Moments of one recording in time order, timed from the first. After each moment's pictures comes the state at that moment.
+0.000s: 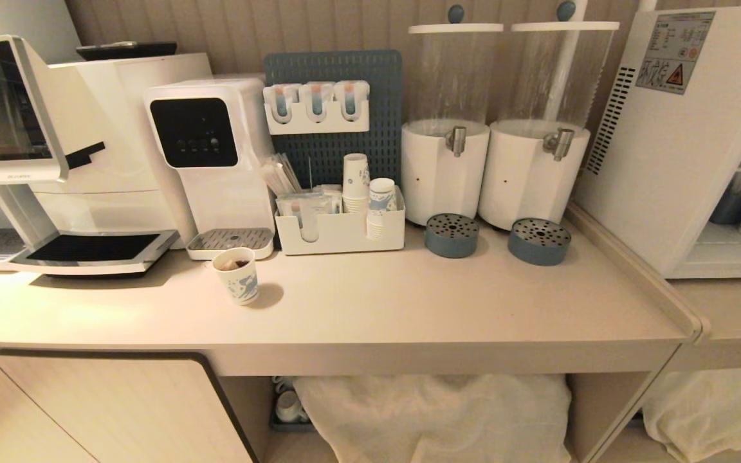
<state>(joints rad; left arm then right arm) 0.00 0.00 -0.02 0.05 -0.01 0.03 0.00 0.00 0.00 -0.01 0.01 -0.06</state>
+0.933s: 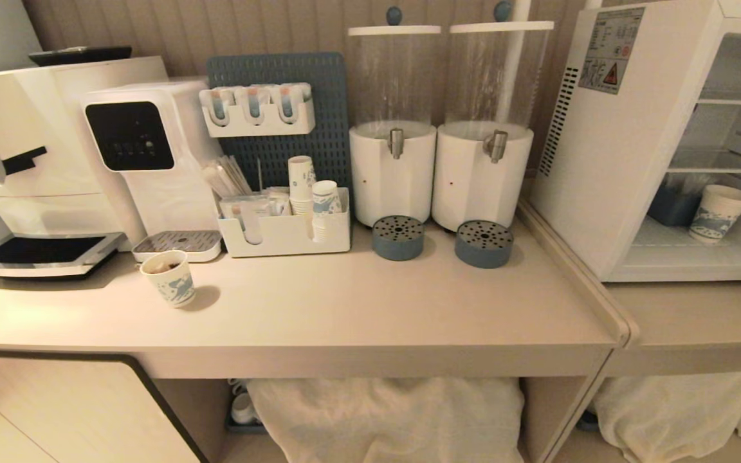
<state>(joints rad) 0.00 0.00 -0.02 0.05 -0.01 0.03 0.00 0.00 0.00 -0.01 0.01 -0.06</state>
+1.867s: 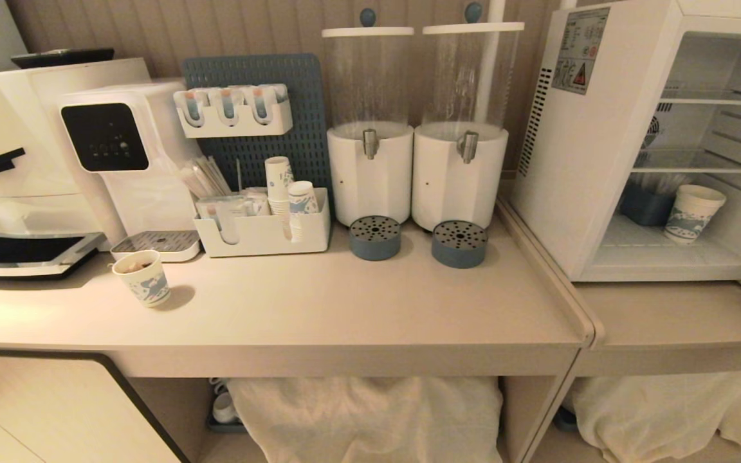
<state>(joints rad) 0.00 0.00 -0.02 0.05 -0.01 0.03 0.00 0.00 0.00 -0.01 0.01 -0.06</state>
